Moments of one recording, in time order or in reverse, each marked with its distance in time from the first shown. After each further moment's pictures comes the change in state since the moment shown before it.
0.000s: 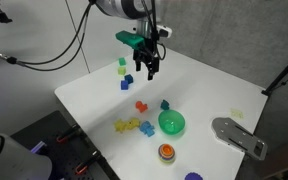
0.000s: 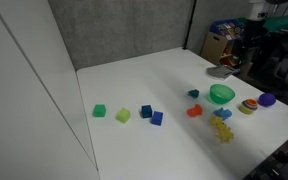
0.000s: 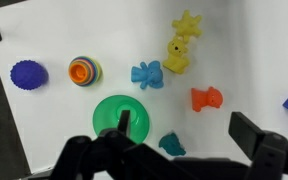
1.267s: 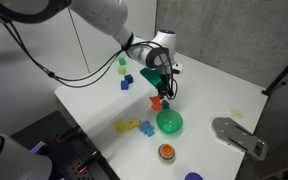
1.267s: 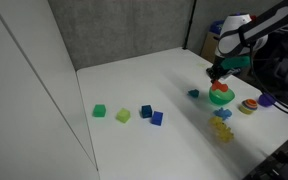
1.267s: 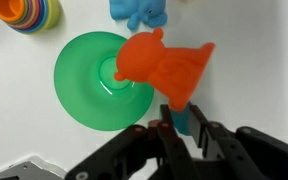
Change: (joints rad) arm -0.021 0.503 -0.032 0.205 0.089 0.425 0.000
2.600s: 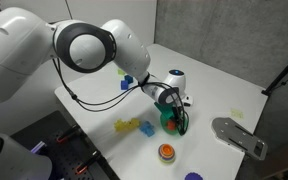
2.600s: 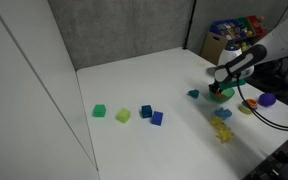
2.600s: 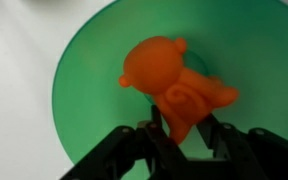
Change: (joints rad) arm -0.079 0.430 -0.082 0.256 -0.001 0.218 0.002
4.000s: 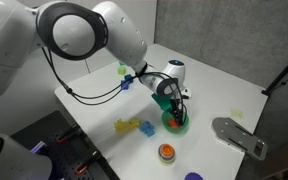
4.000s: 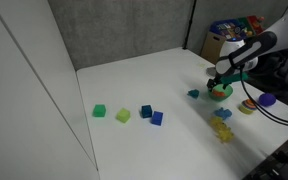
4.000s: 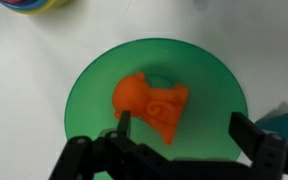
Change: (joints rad) arm 0.007 -0.122 0.028 -0.082 0.001 -0.073 -0.007
